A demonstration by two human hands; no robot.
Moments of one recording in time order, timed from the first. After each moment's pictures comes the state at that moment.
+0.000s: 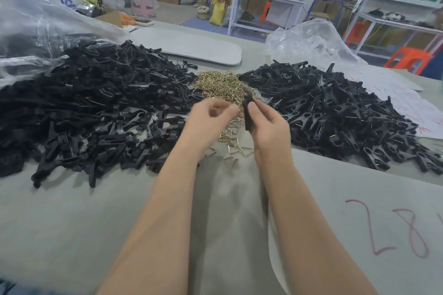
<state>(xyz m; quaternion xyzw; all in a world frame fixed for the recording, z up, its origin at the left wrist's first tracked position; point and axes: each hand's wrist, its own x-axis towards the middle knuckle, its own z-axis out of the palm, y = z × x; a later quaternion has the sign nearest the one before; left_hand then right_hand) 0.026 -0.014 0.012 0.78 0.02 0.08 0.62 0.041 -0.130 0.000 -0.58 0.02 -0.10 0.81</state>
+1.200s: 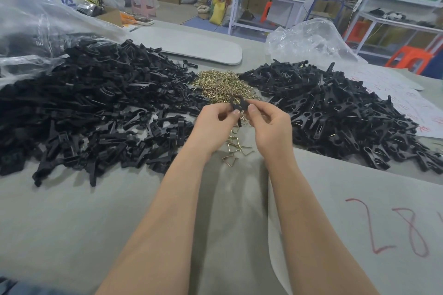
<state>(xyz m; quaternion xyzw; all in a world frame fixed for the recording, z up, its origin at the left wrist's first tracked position) 0.032 -0.025 0.002 0.78 -0.04 0.10 0.62 0.039 -0.141 0.000 -0.76 -0.05 -0.17 0.62</state>
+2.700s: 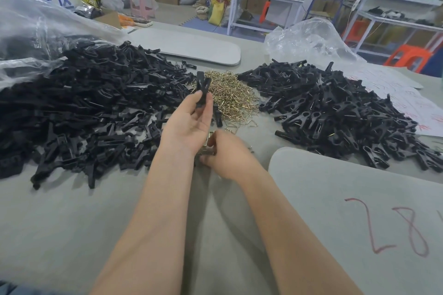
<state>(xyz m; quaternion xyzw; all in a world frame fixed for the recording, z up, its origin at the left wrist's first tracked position) 0.033 0.001 0.013 0.18 0.13 -0.01 0.98 0.016 -0.096 -0.006 -0.96 -0.12 0.08 0.23</state>
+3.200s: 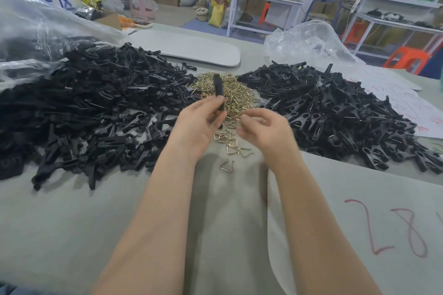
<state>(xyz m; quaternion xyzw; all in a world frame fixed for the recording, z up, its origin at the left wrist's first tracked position) 0.033 -0.011 0.013 0.42 0.09 0.01 0.90 0.028 -0.147 0.013 -0.70 -0.02 -0.02 0.71</state>
